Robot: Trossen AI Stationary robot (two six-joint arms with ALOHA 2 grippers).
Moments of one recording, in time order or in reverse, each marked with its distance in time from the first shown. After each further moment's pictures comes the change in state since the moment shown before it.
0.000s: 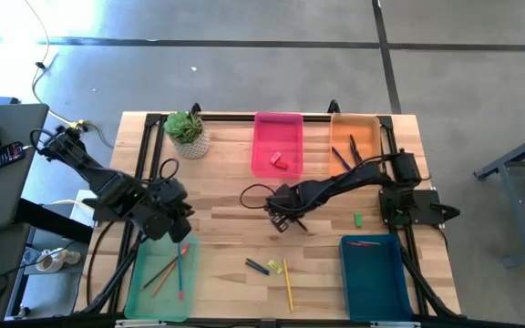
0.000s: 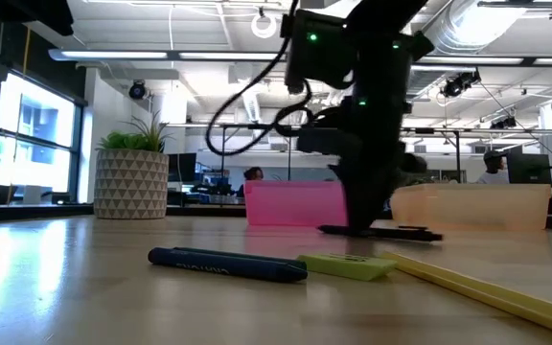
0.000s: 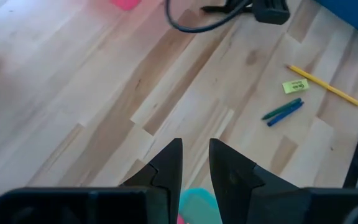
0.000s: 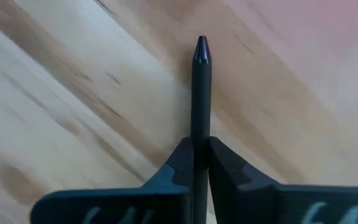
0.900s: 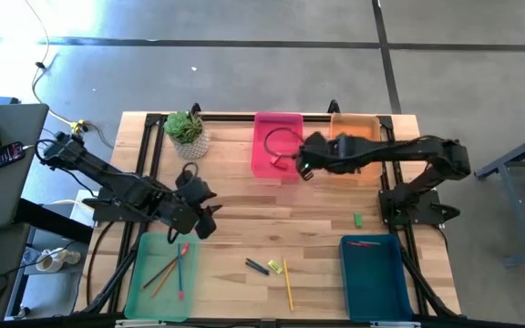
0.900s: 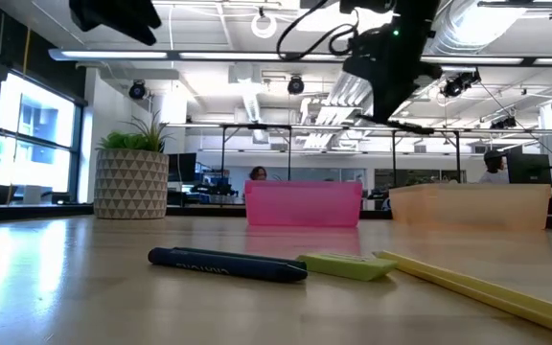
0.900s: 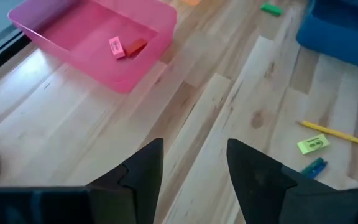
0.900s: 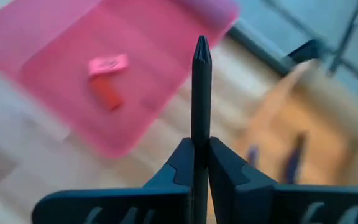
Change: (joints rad) left arm 0.157 0.135 -0.001 0.305 -0.136 0.373; right arm -0.213 -0.443 0.003 -0.308 0.467 -0.207
